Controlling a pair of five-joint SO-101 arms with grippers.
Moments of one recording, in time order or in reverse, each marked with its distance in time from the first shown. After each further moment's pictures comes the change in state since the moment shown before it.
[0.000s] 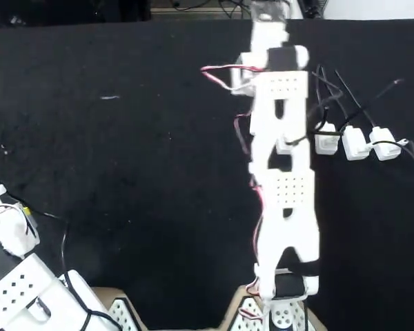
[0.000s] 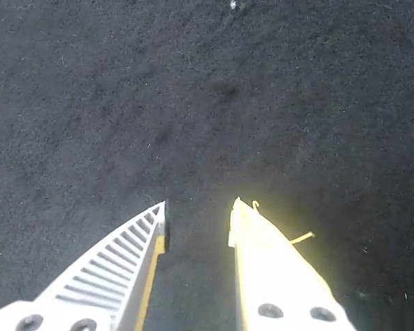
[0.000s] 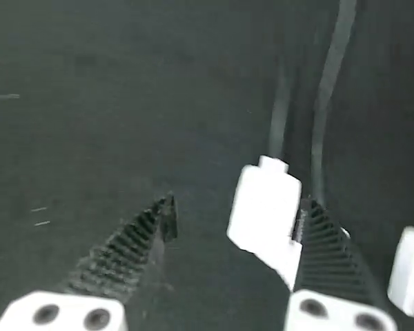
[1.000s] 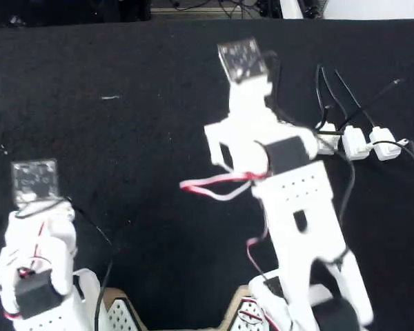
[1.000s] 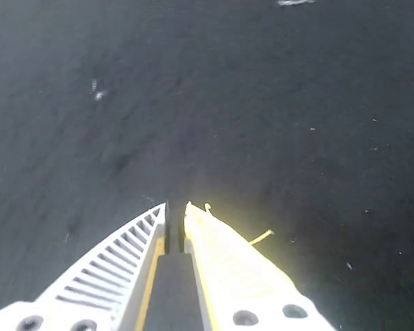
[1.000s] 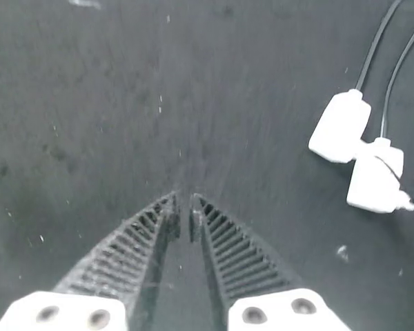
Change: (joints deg) left arm 24.2 -28.2 14.3 0.0 -4.0; right arm -12.8 -85.5 102.0 -26.5 -0.4
